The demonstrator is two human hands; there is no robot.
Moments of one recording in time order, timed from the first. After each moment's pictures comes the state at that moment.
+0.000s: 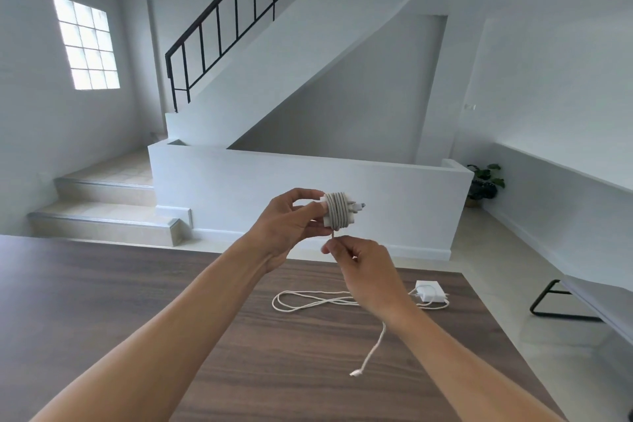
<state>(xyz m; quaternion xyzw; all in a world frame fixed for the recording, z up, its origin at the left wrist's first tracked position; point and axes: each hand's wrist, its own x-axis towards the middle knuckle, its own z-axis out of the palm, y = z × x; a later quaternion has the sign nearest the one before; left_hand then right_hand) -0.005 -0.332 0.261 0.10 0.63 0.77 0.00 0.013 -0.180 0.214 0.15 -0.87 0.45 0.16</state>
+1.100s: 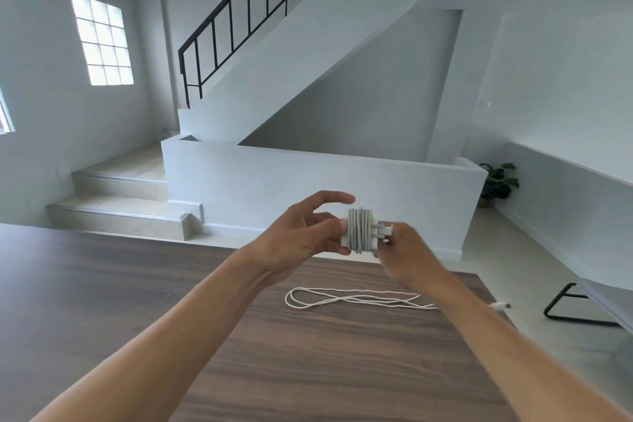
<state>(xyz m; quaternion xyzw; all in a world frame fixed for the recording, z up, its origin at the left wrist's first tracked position) 0.014 -0.351 0.251 0.23 0.63 0.74 0.07 -0.005 -0.158 0.236 0.16 -0.91 0.36 0.11</state>
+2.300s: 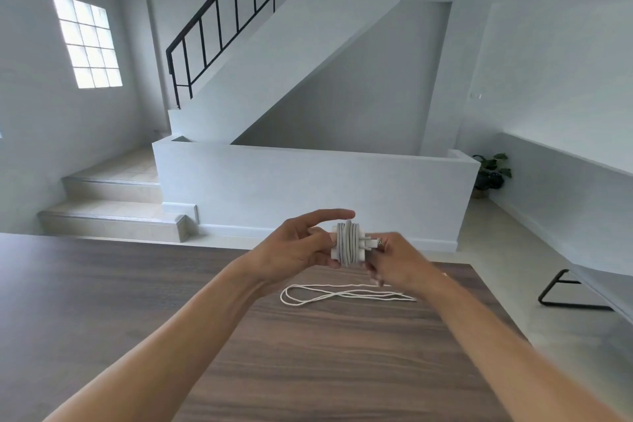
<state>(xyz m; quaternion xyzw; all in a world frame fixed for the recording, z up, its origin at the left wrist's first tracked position) 0.012 -0.344 0.230 0.22 0.64 0.73 0.12 -0.008 -0.148 0.215 0.15 -0.86 0.49 -0.03</state>
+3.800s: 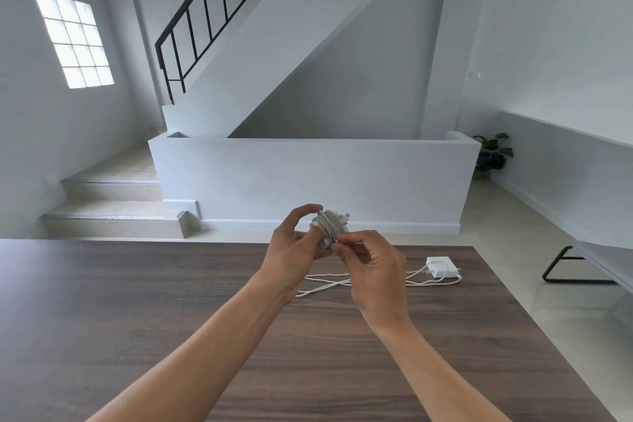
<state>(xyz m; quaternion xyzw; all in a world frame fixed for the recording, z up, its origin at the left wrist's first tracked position) 0.003 -0.318 0.205 0.02 0.66 0.75 -0.04 0.008 -0.193 0.162 0.12 -0.74 0.58 0.33</state>
